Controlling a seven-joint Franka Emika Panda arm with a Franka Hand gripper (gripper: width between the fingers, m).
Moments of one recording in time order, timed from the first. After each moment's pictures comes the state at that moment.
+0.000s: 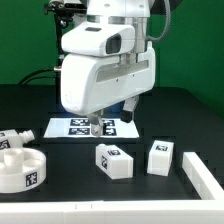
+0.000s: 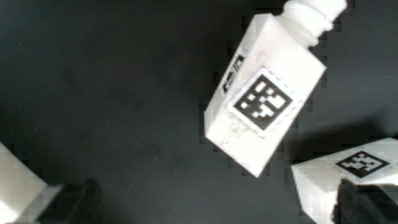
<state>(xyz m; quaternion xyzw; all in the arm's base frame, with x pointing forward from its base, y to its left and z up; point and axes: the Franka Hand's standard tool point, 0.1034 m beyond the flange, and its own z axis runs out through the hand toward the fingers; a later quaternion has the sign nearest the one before) 0.550 0.010 0.088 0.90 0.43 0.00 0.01</state>
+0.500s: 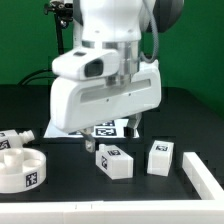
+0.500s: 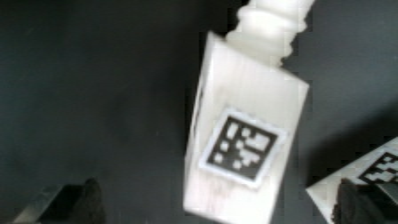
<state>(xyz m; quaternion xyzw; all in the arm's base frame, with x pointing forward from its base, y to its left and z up) 0.533 0.005 0.044 0.96 0.29 0.01 -0.02</state>
